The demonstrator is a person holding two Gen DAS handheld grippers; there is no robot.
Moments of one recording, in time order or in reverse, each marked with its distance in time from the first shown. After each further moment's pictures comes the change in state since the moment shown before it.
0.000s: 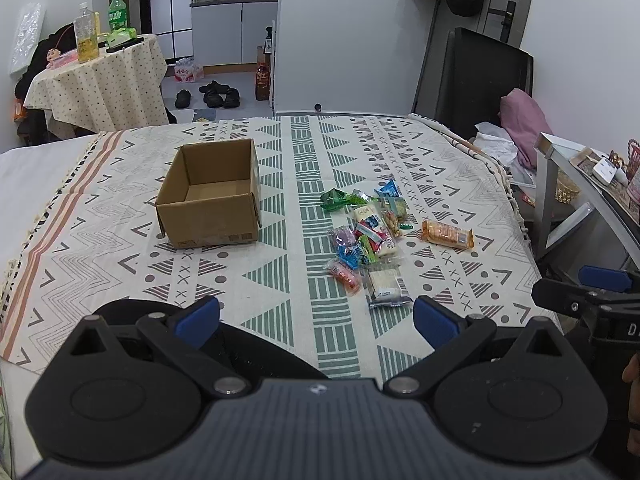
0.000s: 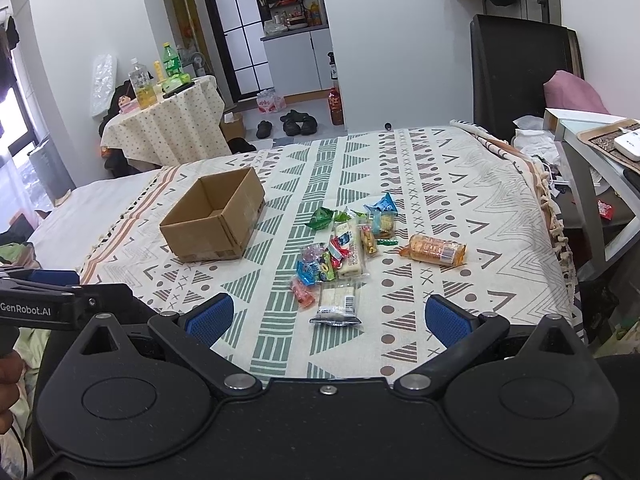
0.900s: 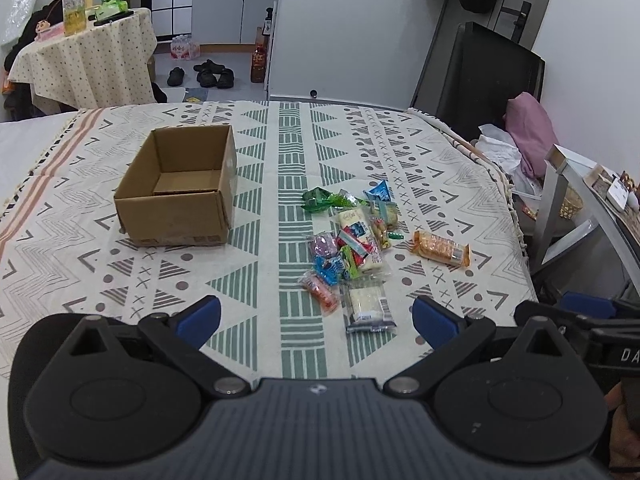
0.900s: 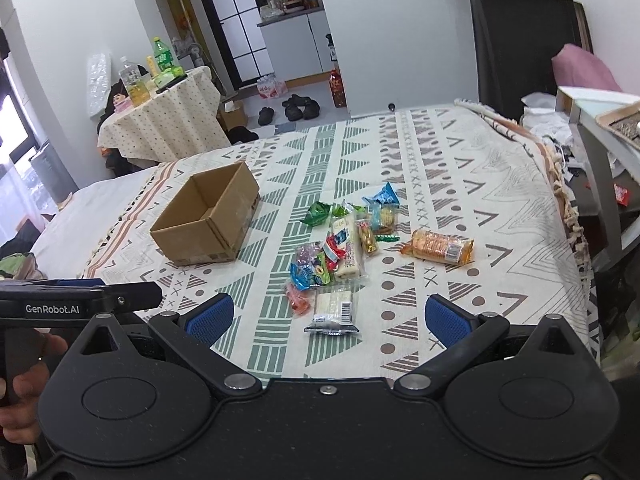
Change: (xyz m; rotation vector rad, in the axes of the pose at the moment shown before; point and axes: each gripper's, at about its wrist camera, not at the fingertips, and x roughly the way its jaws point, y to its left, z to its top) left arm 0.065 -0.019 0.031 -0.073 0.047 -0.032; right arm 0.042 -0.029 0.020 0.053 0.071 0.039
